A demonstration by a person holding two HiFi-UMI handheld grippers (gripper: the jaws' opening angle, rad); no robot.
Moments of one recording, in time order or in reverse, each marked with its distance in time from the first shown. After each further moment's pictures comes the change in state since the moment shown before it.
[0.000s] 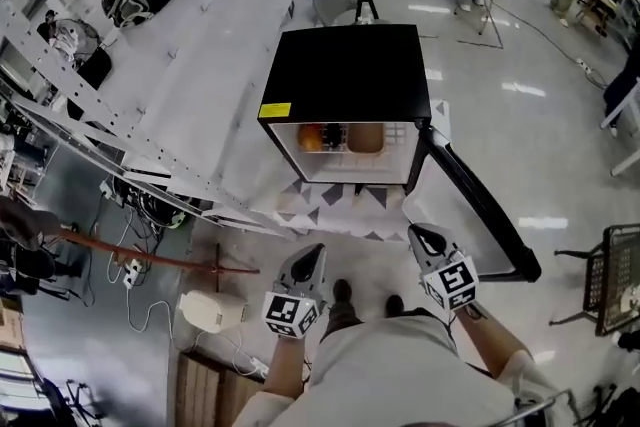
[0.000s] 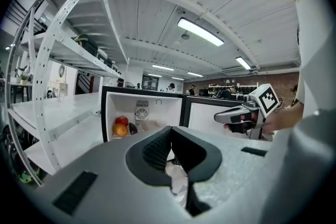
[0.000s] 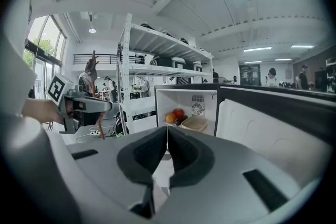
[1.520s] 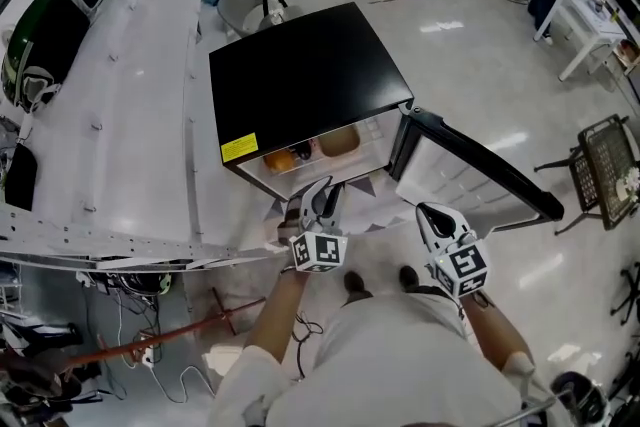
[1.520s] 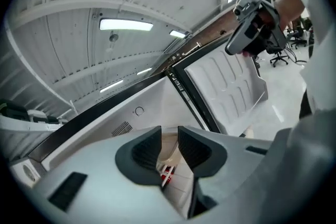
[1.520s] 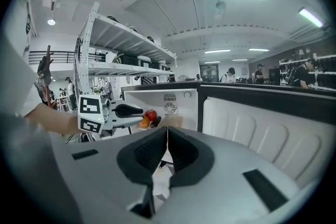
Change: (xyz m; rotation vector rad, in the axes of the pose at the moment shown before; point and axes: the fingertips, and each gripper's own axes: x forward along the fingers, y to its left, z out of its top) left arm 0.195 0.059 -0.012 0.805 0.011 -0.323; right arm 0.033 -0.009 0.015 0.180 0.018 -0.423
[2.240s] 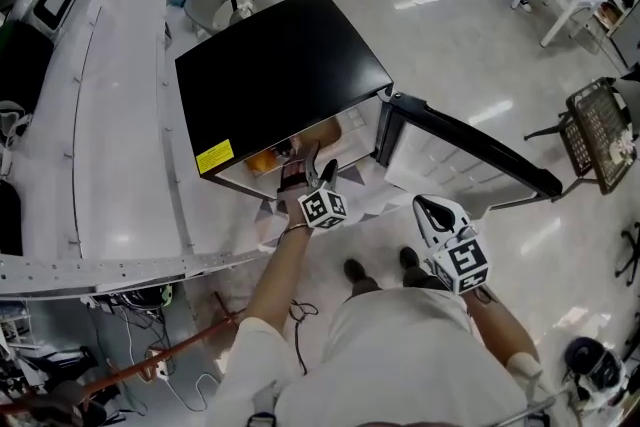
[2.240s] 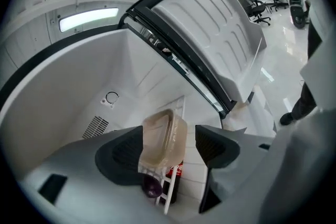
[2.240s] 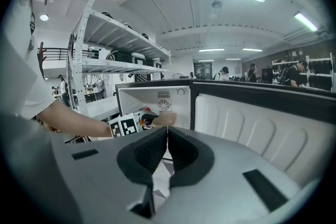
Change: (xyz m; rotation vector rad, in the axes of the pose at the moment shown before) left arm 0.116 -0.024 -0.075 0.307 0.205 -0.061; right arm -0.009 -0.009 -0.006 0.011 0.027 -0.072
